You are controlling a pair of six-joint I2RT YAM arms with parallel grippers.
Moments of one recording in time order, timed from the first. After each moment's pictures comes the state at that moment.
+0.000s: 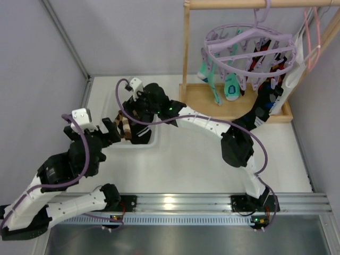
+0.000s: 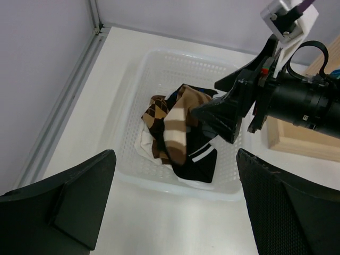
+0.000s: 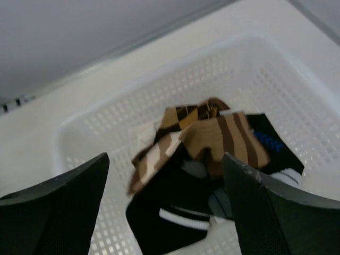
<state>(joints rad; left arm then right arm) -1.03 0.64 1.22 -0.98 -1.10 -0.54 0.95 2.13 1.92 -0.04 -0.19 0.03</state>
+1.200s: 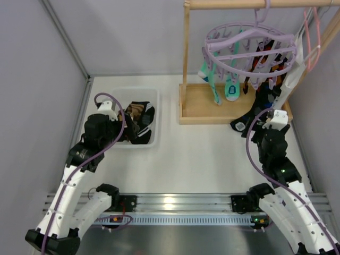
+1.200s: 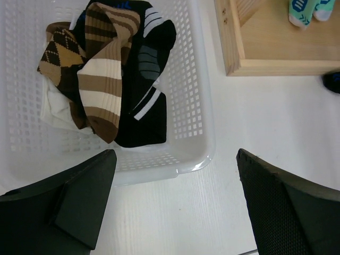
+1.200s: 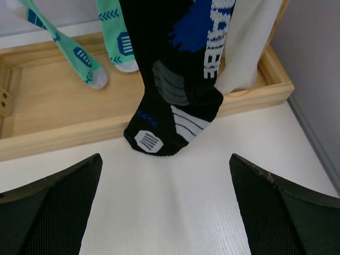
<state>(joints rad) -0.28 0.76 0.92 -0.64 -0.01 -0.34 0.31 0.51 0.59 -0.34 0.48 0.18</state>
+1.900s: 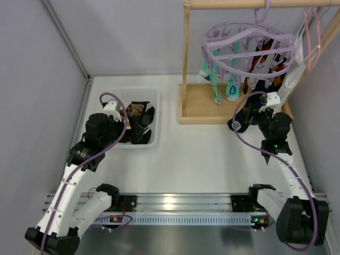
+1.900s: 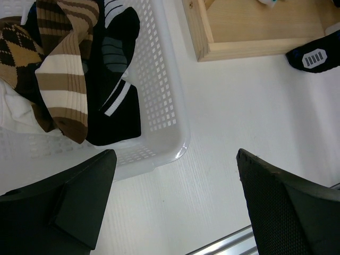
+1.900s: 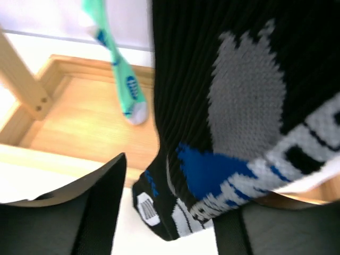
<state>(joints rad) -0.30 0.77 0.92 -0.63 0.14 -0.34 -0.08 0.96 0.57 0.29 -0.24 -0.06</state>
